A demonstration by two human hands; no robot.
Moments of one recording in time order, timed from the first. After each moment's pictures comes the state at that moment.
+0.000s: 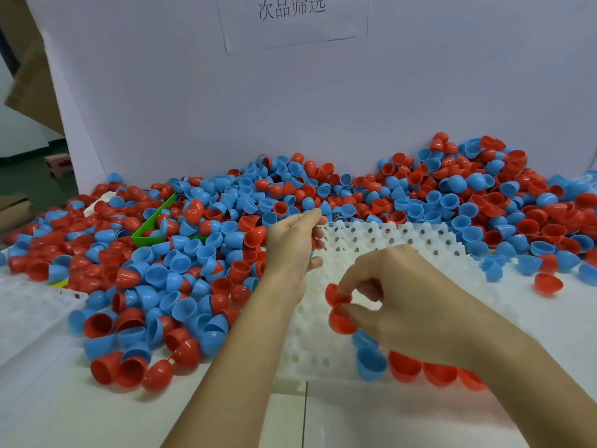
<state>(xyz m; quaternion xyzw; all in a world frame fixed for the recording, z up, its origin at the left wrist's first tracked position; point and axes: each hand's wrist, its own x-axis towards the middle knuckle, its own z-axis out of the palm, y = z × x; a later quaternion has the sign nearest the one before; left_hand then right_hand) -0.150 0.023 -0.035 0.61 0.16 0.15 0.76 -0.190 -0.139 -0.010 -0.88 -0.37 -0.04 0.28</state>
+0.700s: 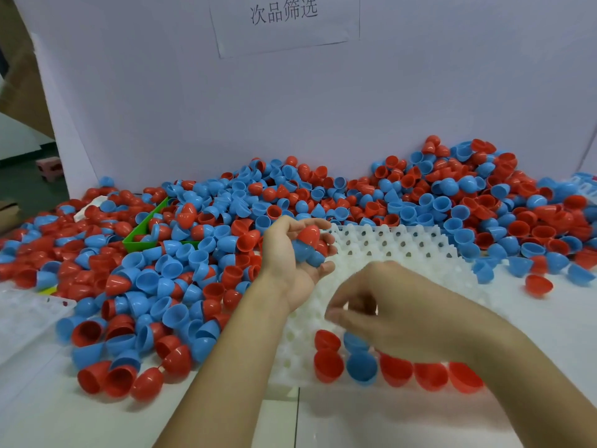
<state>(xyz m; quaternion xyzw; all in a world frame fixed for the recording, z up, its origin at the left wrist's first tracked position) -0.156 0.022 -0.033 0.47 0.08 0.02 0.88 -0.184 -0.141 -0.008 -0.88 -0.38 0.09 0.25</state>
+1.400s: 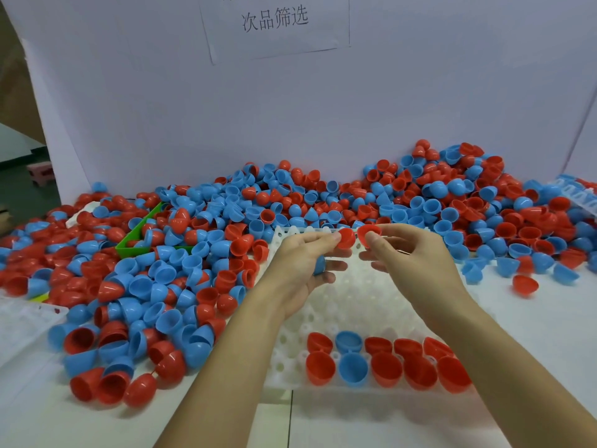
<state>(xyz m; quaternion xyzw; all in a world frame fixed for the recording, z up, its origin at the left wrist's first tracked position) -0.153 0.013 -0.037 0.65 0.03 0.00 0.76 -0.142 -0.150 -0.033 -0.77 -0.12 -0.09 0.63</state>
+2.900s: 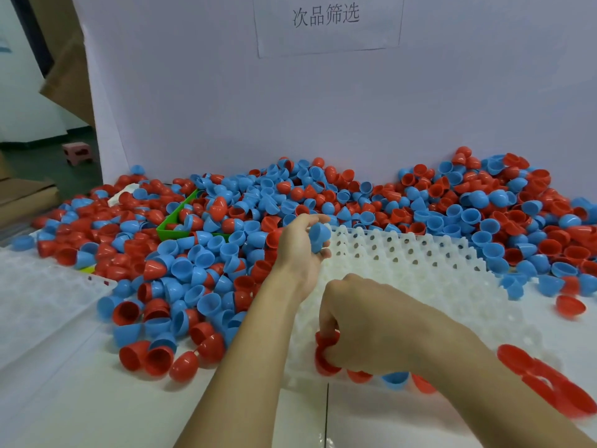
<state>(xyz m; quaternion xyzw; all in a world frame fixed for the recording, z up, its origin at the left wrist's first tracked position) -0.150 0.046 -0.034 0.50 0.15 0.14 0.84 -0.198 -0.082 -0.008 -0.91 -0.40 0.09 0.06</state>
